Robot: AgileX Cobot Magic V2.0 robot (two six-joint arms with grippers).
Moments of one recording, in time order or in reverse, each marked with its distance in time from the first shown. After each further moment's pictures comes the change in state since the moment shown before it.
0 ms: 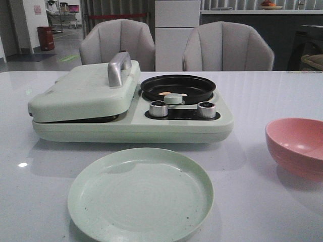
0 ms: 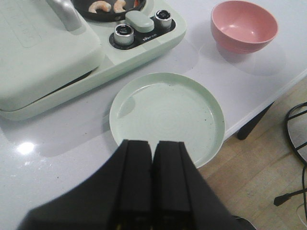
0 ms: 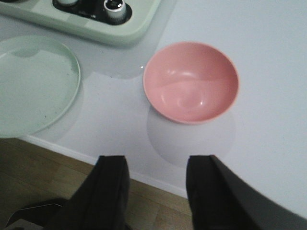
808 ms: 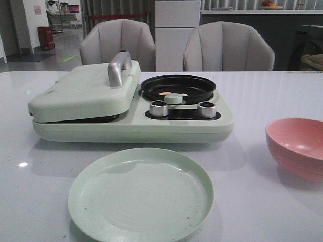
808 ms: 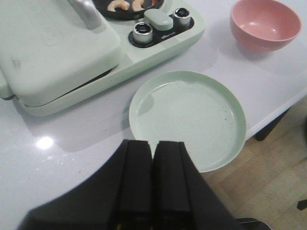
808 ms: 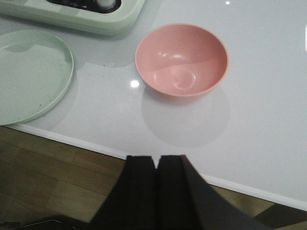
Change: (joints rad) left arm 0.000 0.000 0.000 0.132 0.000 -0.105; right arm 0.000 -0.255 0.124 -0.021 0.044 0.077
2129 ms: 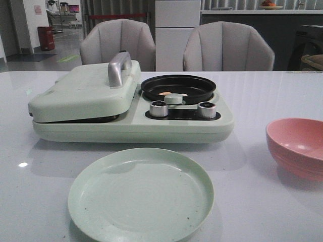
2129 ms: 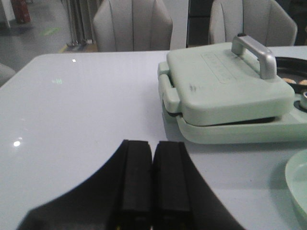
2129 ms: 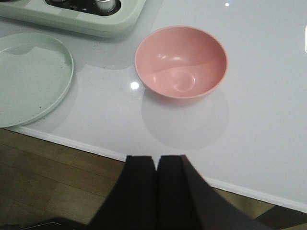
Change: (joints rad) left arm 0.485 -0.631 0.664 0.094 -0.546 -0.060; right arm 0.000 0.000 0.000 -0.001 -0.006 0.000
